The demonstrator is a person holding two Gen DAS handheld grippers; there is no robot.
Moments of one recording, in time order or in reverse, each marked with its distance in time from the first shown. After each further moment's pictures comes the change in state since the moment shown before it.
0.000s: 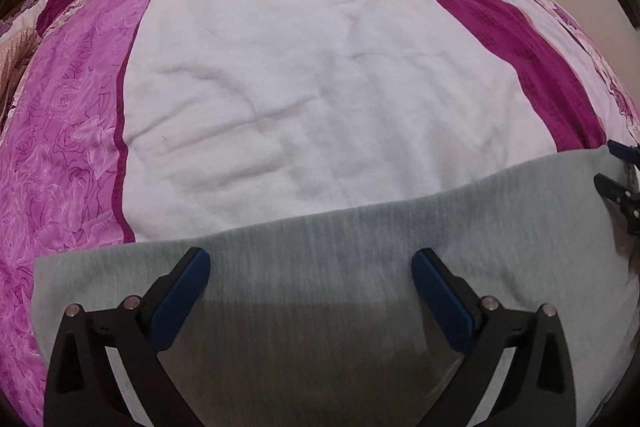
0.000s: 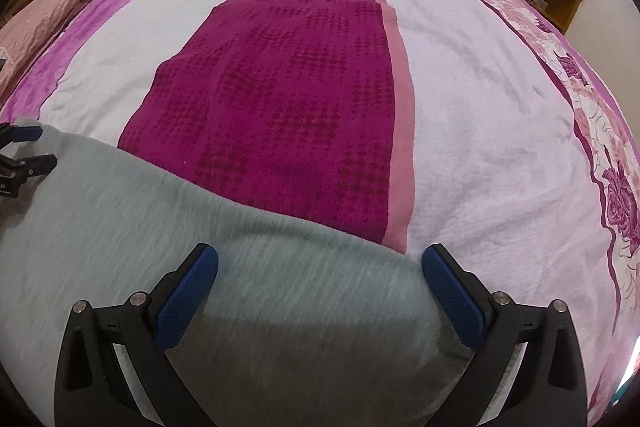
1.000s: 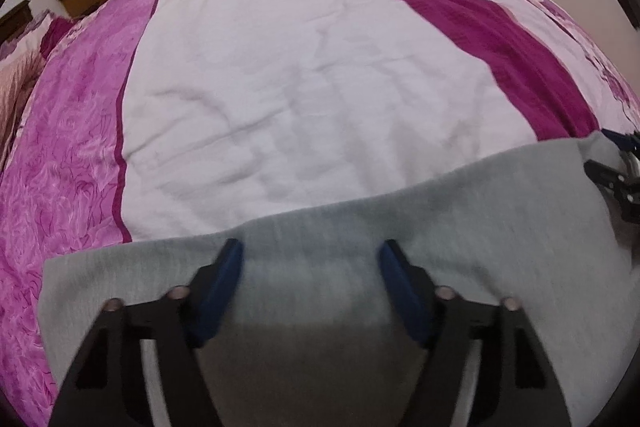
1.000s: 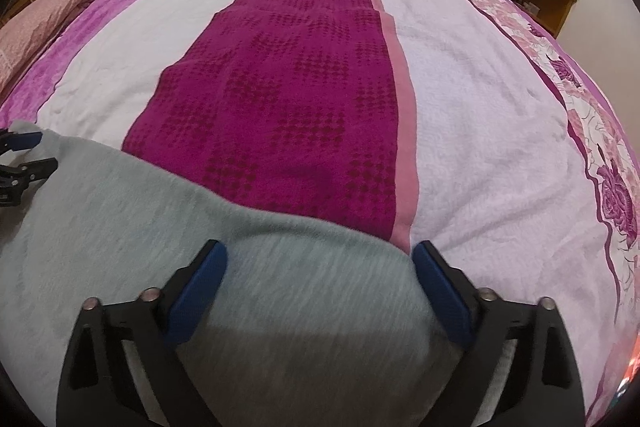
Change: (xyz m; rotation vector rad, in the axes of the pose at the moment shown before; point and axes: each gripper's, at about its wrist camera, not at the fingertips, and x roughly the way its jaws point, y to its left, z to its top) left arm -0.014 -0.028 -0.003 0.057 -0.060 0.039; right arm -0.004 0.009 0.000 0.002 -0.027 -0.026
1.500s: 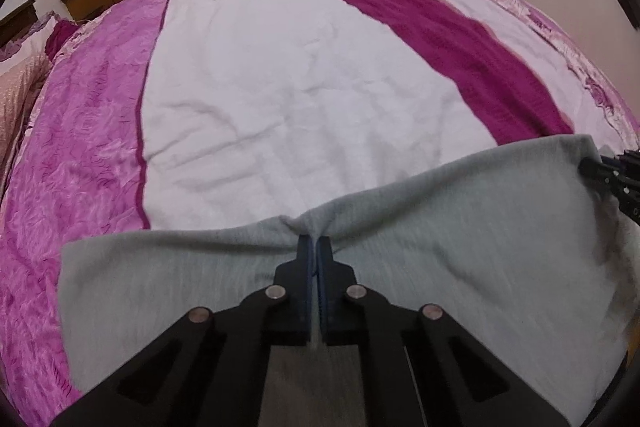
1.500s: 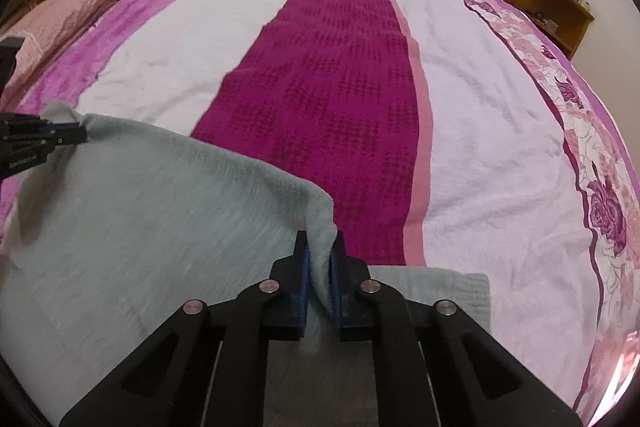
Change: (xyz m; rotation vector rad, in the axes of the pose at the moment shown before) left arm -0.044 -0.004 -0.008 -0.025 -0.039 -0.017; right arm -0.045 0.015 -0.009 -0.052 -0.023 0.069
